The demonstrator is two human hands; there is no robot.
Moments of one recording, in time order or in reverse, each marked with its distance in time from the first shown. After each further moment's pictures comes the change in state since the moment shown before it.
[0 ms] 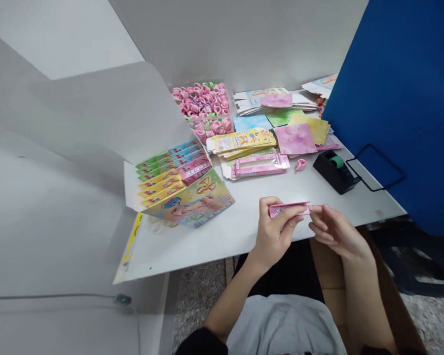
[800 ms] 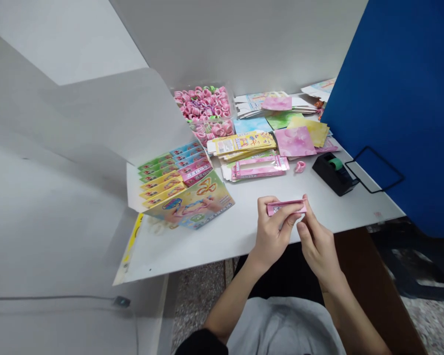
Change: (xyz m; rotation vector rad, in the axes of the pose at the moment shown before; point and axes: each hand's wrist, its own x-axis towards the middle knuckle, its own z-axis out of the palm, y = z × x) left_hand 0.004 -0.002 0.004 0.028 0.058 0.022; right_hand -0.014 0.041 0.040 -0.976 0.332 -0.526
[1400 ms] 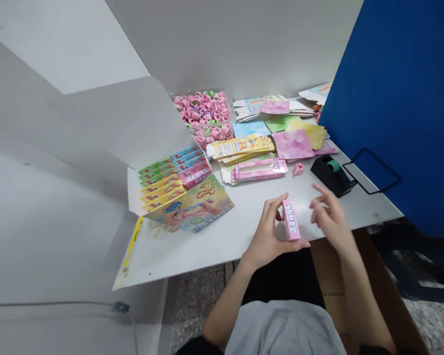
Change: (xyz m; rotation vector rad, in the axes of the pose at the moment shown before) left_hand -0.005 -0.013 -0.015 -0.410 -0.381 -0.340; right_hand 0.048 0.028 -0.035 0.188 0.076 0.155
